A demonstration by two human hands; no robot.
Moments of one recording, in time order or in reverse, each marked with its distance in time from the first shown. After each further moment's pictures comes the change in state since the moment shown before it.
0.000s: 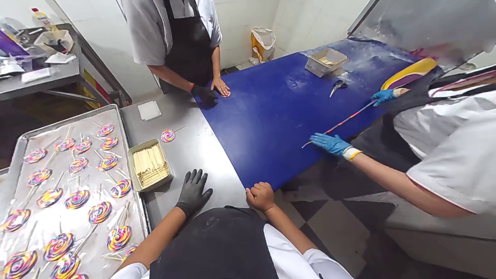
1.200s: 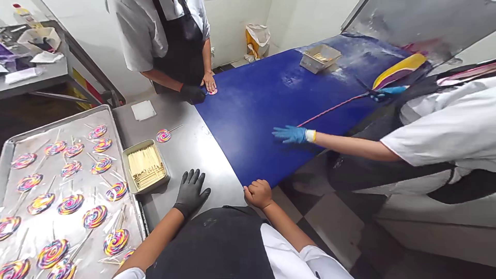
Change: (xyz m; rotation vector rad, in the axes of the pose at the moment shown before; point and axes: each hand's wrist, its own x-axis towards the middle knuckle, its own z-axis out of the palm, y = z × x) left_hand 0.000 -0.001 0.003 -0.009 0.013 0.001; right_hand 0.001 -0.001 -0.001 -0.012 -0.022 0.018
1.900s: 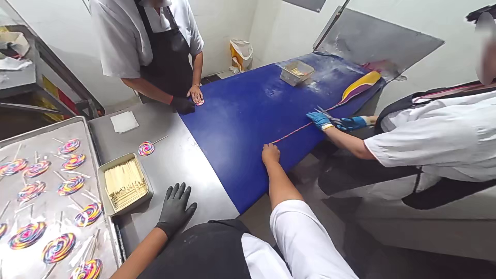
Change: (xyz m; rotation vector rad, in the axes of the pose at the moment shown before) left_hand 0.001 -0.003 0.005 0.005 0.034 0.014; right_hand 0.148 0.177 -0.015 -0.296 -0.522 0.818
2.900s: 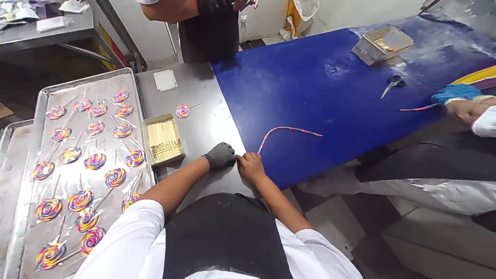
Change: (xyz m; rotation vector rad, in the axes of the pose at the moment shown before) left_hand 0.105 0.020 -0.055 -0.073 -0.262 0.589; right_hand -0.178 -0.141 0.063 0.216 0.124 -0.940
